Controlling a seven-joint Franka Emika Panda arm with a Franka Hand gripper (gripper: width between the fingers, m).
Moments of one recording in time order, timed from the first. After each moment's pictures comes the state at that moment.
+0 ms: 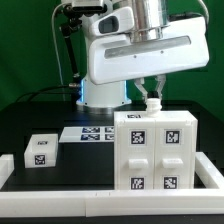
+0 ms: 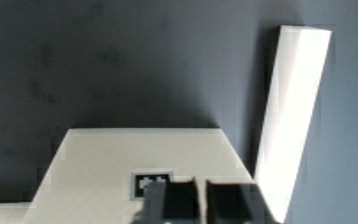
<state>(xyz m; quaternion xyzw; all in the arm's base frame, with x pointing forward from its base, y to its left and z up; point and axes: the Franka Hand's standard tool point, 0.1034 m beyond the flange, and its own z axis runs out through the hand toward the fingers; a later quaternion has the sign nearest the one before) 0.539 0.059 0.137 -1.00 -0.02 -0.04 0.07</state>
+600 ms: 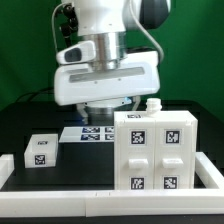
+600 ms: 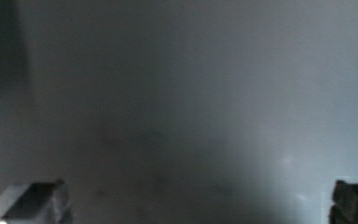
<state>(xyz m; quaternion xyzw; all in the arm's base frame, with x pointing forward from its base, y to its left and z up) 0.464 -0.024 0.080 -1.00 -0.05 -0.03 0.04</state>
